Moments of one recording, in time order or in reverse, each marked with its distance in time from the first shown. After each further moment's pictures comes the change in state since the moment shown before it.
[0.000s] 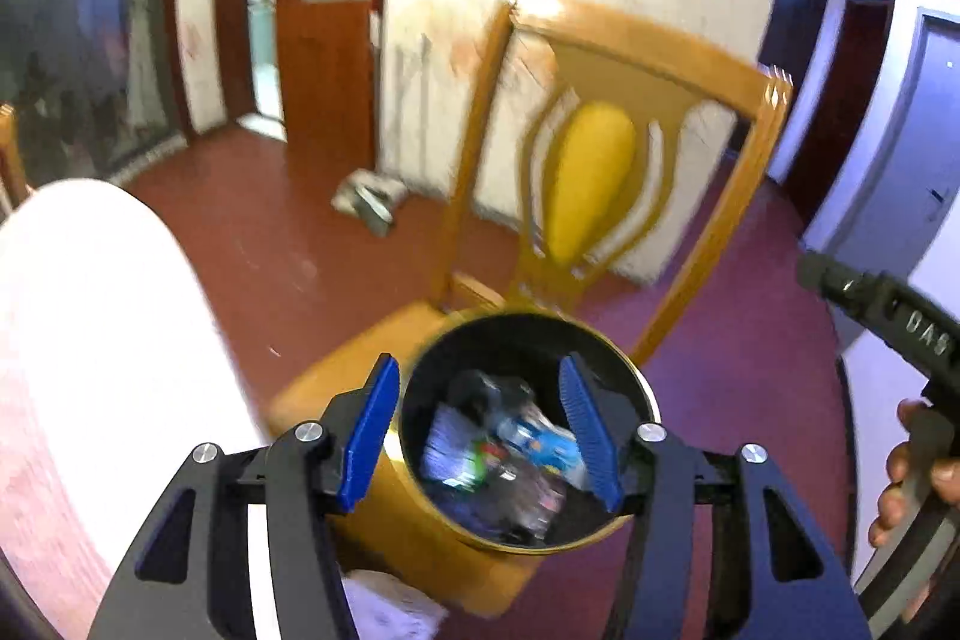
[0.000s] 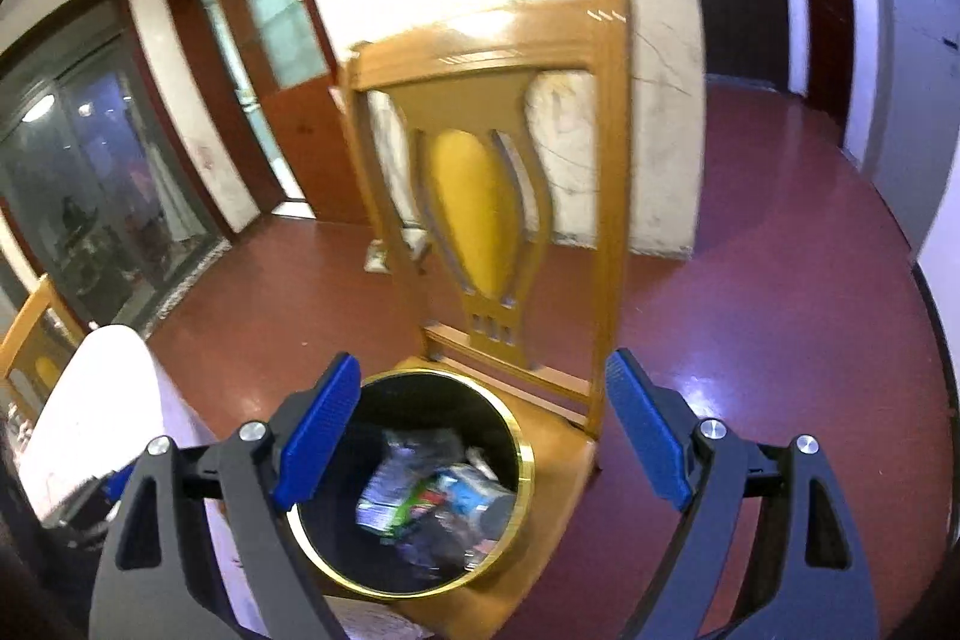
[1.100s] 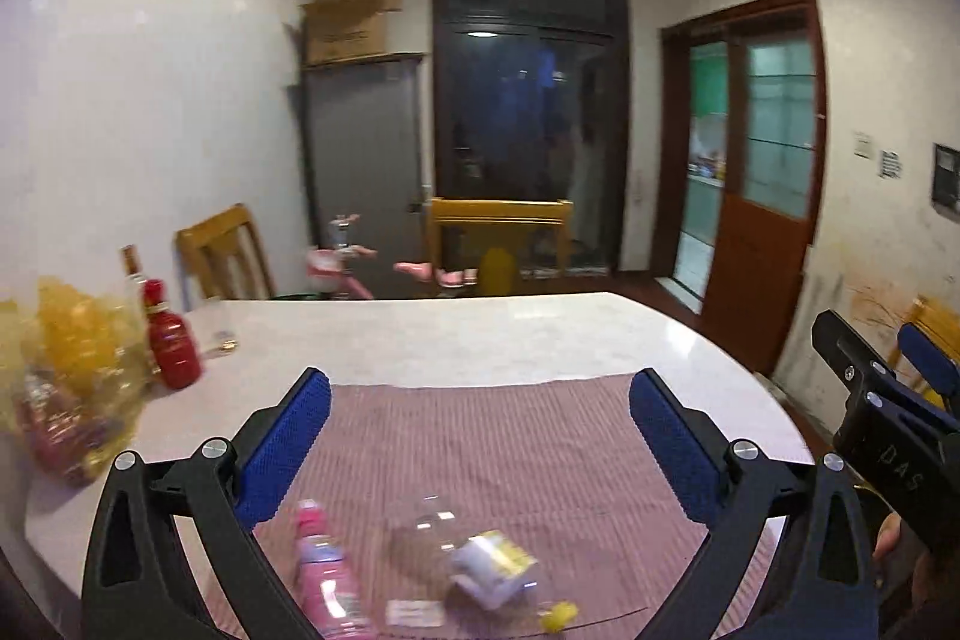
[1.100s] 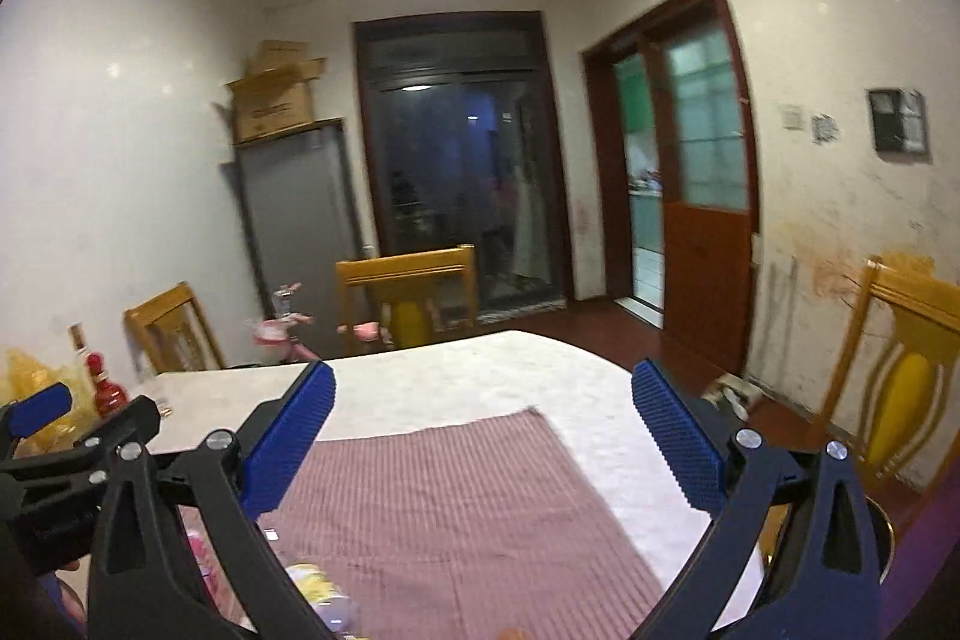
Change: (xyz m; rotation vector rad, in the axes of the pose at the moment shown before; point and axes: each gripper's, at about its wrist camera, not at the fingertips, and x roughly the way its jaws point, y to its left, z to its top) left arm -0.477 0.199 -0.127 -0.443 -0.396 0.923; right arm -0.268 0.369 -0.109 -0.497 -0.273 0.755
